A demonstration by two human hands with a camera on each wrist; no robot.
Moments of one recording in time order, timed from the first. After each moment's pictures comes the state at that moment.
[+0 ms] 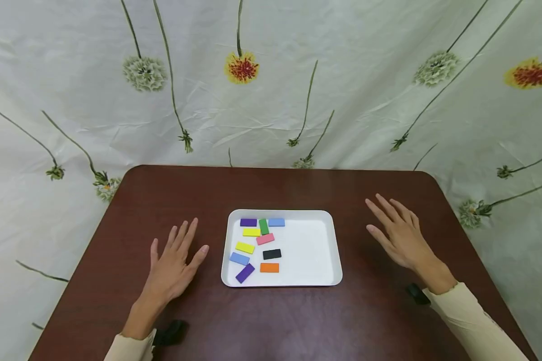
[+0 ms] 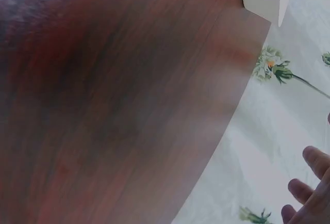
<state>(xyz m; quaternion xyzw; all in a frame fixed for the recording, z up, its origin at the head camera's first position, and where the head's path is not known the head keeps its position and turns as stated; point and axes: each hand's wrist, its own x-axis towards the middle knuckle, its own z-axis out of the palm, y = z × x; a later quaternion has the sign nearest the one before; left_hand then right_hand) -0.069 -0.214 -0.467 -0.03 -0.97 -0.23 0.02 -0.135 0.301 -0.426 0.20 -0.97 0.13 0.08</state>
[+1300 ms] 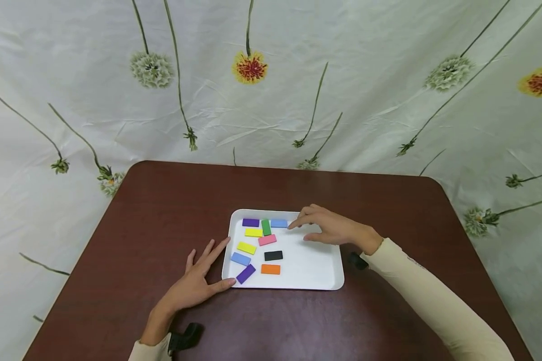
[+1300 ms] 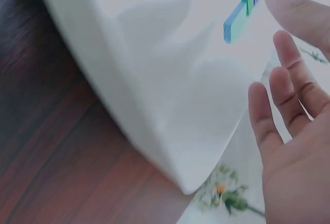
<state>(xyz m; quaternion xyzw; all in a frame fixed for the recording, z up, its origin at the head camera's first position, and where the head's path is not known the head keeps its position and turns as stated) -0.058 -0.188 -0.493 -0.11 -0.90 -0.42 -0.10 -0.203 0.167 -0.423 0.46 -0.83 0.25 -0.18</state>
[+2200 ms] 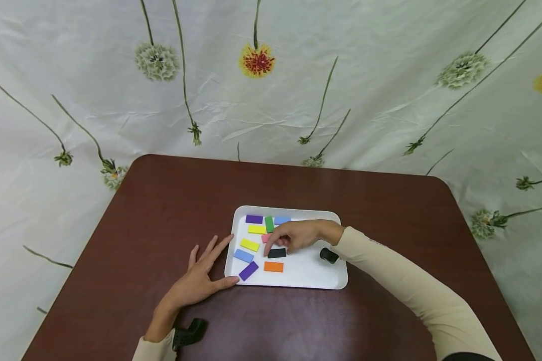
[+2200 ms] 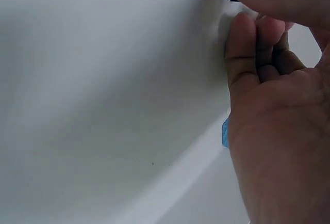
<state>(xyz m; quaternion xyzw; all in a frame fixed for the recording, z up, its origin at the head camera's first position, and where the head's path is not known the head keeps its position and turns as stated) -0.059 -0.187 -0.496 -0.11 -0.89 -0.42 -0.10 -0.214 0.090 -0.449 0.43 -0.72 0.27 -0.47</state>
